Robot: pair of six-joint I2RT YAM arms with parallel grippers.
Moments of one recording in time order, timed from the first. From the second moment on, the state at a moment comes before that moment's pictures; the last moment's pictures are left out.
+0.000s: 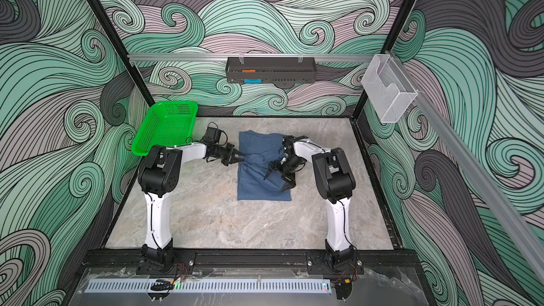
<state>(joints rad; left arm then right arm) -0.24 2.19 1.42 -0.18 0.80 -1.43 0.32 2.09 1.45 -1.09 -0.64 0.56</state>
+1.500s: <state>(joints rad) -0.26 1.97 1.26 -0.32 0.84 -1.27 0.33 2.37 2.02 -1.09 -0.70 0.71</state>
